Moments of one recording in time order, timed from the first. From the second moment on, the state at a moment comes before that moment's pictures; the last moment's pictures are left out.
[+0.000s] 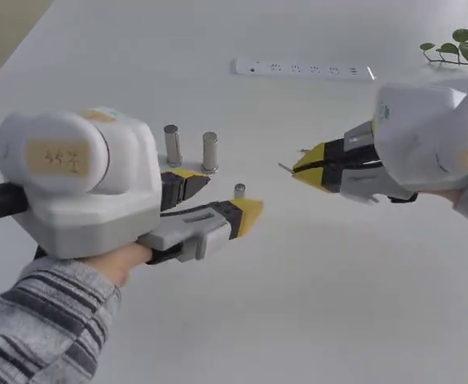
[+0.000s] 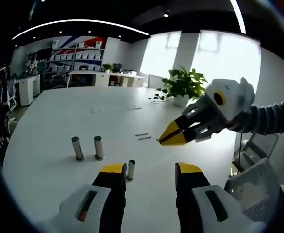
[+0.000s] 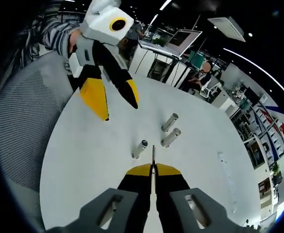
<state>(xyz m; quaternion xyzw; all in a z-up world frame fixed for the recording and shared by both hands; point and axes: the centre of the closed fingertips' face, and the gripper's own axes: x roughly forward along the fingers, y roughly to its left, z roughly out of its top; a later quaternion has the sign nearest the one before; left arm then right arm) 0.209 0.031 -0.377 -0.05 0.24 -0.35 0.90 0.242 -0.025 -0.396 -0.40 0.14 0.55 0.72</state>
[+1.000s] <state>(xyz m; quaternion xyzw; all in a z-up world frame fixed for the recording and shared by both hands) 0.202 0.017 -0.358 -0.18 0.22 -0.37 0.89 0.194 0.018 -0.366 -0.42 0.07 0.59 0.69</state>
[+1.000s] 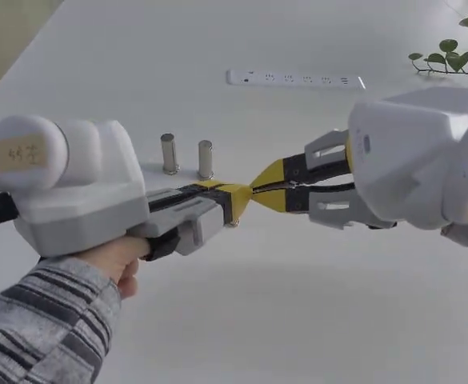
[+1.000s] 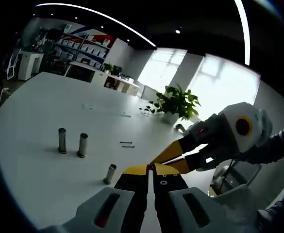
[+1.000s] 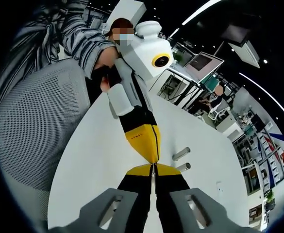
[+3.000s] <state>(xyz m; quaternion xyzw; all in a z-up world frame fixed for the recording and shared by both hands) 0.160 0.004 -0.382 0.15 0.15 -0.52 0.83 0.157 0.006 -0.398 -0.34 0.18 0.67 0.63</state>
